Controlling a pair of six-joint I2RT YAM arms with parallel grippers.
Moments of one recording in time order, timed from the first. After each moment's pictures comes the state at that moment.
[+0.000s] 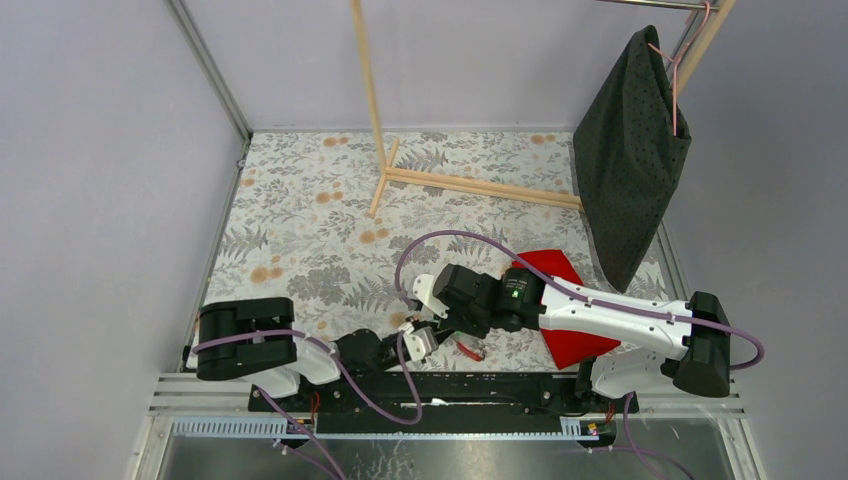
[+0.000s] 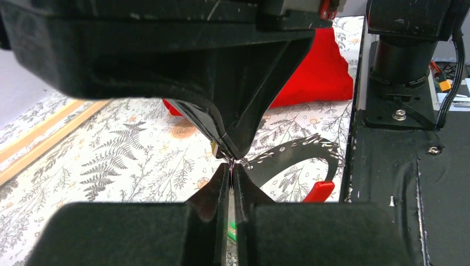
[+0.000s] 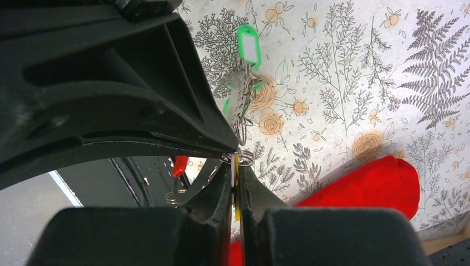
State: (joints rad) left arm -1.36 1.49 0.13 1.44 -0.14 0.23; right arm 1.23 1.33 1.10 -0.89 0.11 -0.14
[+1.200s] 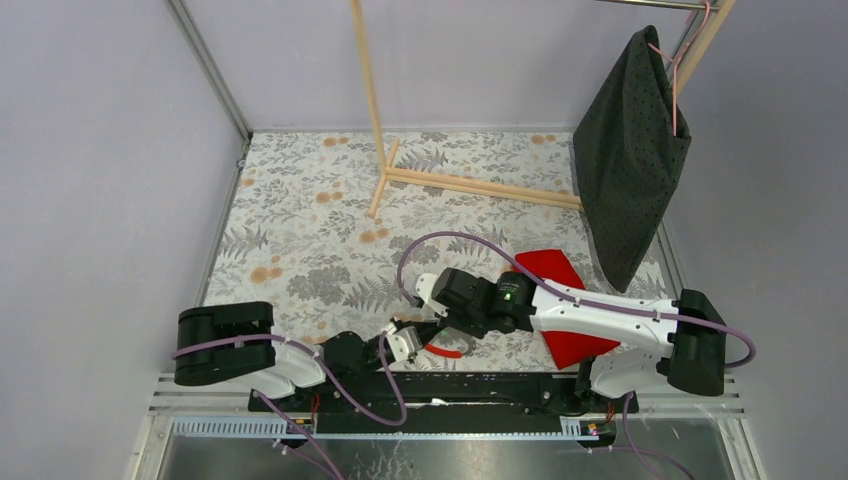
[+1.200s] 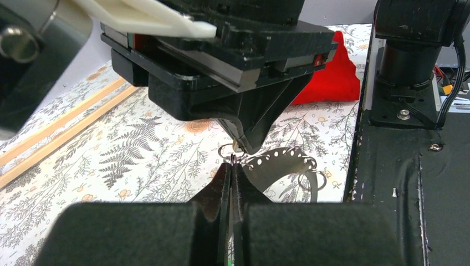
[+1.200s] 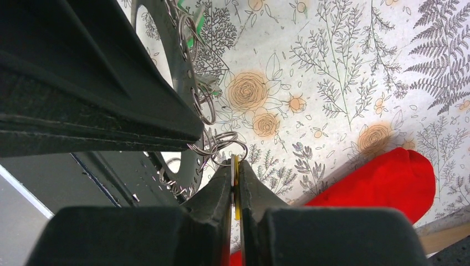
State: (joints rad) left arm -1.35 1.38 0.05 1.45 -0.17 0.23; right arm 1.20 1.35 1.02 -0.81 0.16 -0.09
